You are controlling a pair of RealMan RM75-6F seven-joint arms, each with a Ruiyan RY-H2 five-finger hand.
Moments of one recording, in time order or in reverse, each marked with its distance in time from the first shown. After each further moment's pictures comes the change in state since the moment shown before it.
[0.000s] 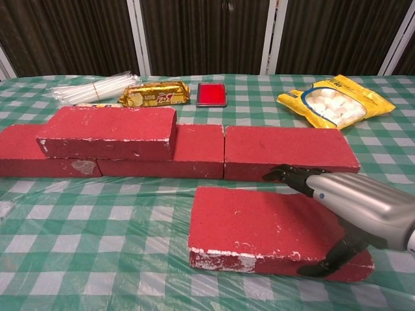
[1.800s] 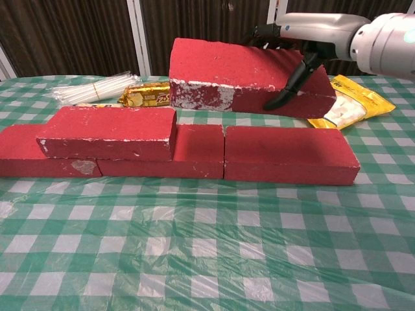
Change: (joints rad) left arm 0.020 -0.038 -0.059 0.000 -0.039 -0.063 0.135; right arm 0.457 0.242 0.316 0.102 0.284 -0.216 0.198
